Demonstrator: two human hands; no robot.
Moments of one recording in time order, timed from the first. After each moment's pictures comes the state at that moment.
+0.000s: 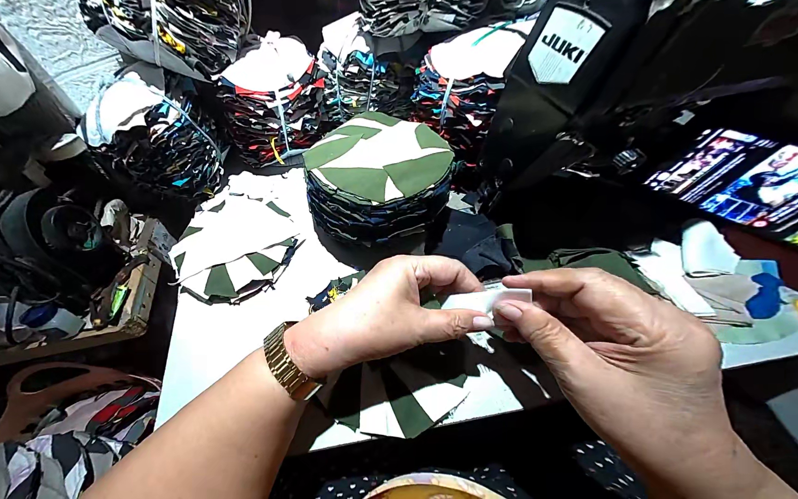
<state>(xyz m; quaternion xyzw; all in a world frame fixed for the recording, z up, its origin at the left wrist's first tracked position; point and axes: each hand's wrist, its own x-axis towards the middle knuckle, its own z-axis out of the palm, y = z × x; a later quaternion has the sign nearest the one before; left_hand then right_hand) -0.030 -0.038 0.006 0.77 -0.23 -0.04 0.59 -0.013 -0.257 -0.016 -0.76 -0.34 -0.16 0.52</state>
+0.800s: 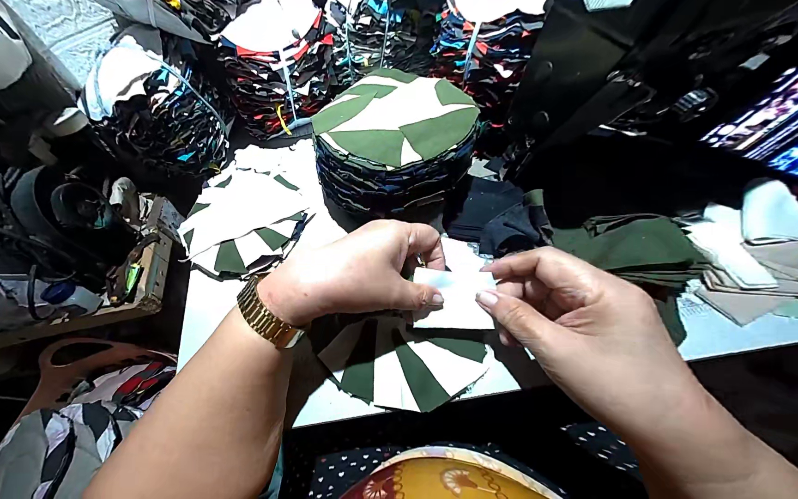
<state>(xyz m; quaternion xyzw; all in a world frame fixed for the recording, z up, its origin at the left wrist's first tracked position) -0.026 -0.006 0.028 0.85 -0.18 -0.18 0.46 -0.021 -0.240 -0.029 -0.81 -0.26 -0.03 0.53</state>
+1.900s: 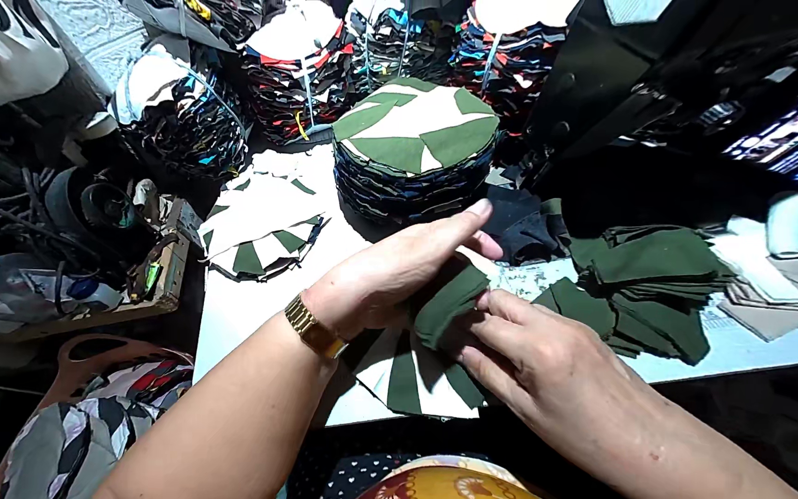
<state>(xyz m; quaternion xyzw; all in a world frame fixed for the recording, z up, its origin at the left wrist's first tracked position) -0.031 -0.029 0.022 0.65 -0.04 -0.22 0.73 -0.026 -0.235 -0.045 -0.83 -0.47 -0.13 0.25</state>
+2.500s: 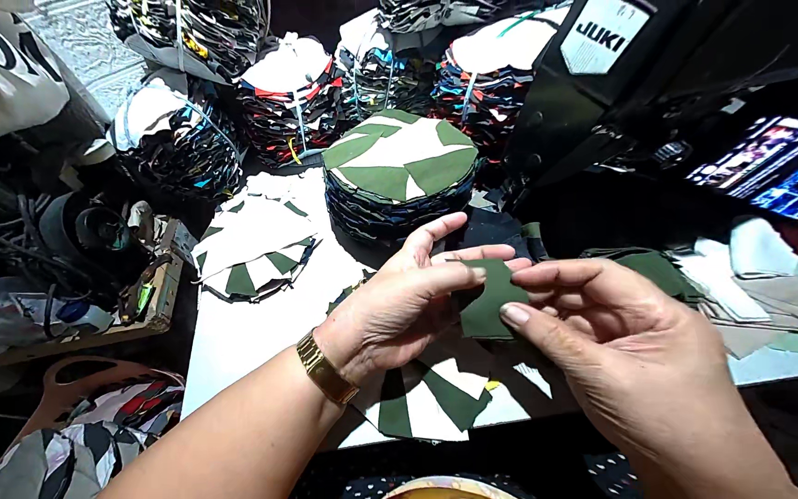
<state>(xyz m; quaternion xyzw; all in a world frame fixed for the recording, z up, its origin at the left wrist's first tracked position) -0.048 -0.050 0.020 0.51 0.00 -0.15 0.85 -0.021 -0.238 -0.016 -0.70 -0.26 -0.06 0.66</state>
